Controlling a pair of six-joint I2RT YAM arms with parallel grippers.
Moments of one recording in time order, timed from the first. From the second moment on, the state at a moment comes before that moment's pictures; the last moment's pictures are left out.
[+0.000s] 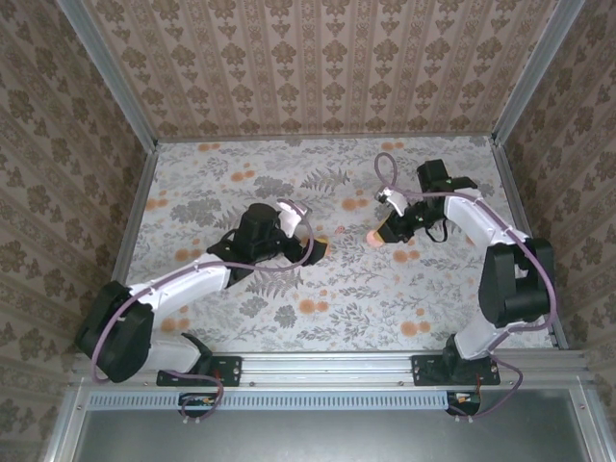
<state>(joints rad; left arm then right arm) -0.71 1.33 0.74 0.08 0.26 -0.07 0.10 1.65 1.22 -0.91 -0.72 -0.67</state>
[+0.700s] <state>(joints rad) -0.71 1.52 0.92 -0.22 0.08 -0.28 -0.02 1.93 1.38 -1.07 -0.55 -0.63</state>
